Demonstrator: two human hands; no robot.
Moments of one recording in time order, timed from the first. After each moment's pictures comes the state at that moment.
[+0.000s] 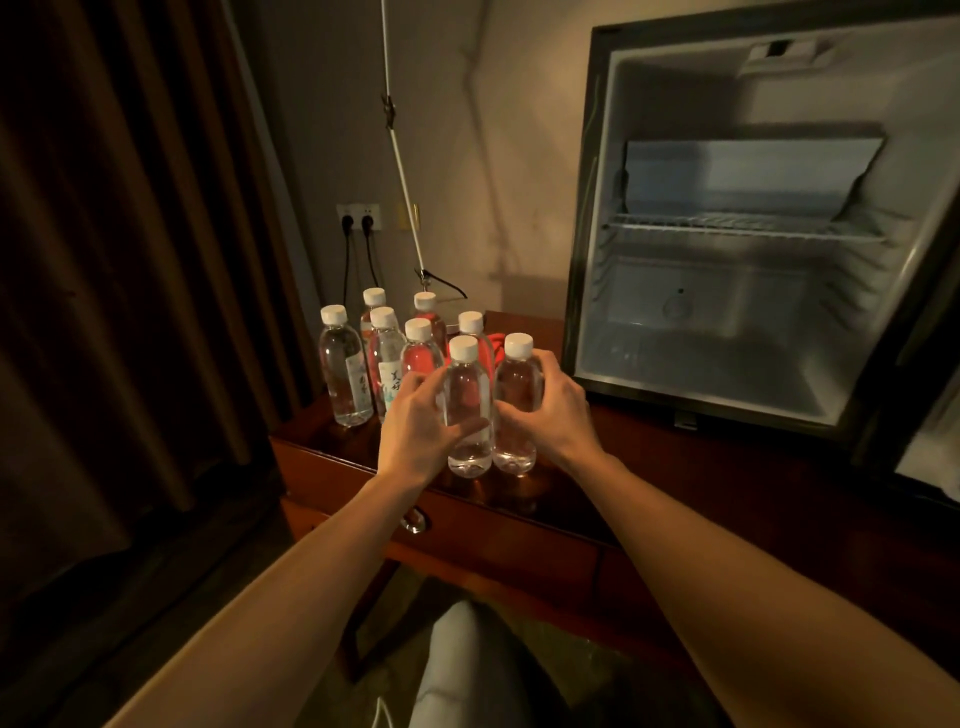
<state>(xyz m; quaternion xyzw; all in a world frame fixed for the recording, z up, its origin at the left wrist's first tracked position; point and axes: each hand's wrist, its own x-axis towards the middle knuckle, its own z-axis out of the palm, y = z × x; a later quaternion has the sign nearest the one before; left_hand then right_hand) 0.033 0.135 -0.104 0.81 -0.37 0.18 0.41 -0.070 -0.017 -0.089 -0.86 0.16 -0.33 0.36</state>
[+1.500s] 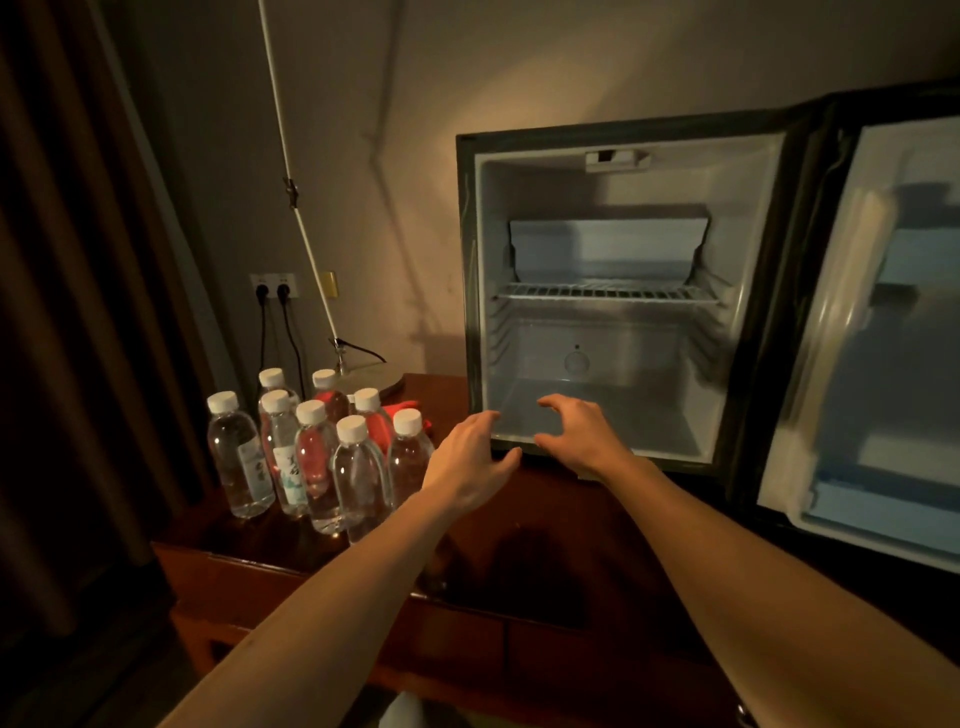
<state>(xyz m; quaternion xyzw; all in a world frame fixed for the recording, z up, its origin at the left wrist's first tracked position) -0.042 -0.007 -0.057 0.80 -0.51 0.08 0.32 -0.148 -0.154 -0.041 -0.91 0.29 -0.23 0.20</state>
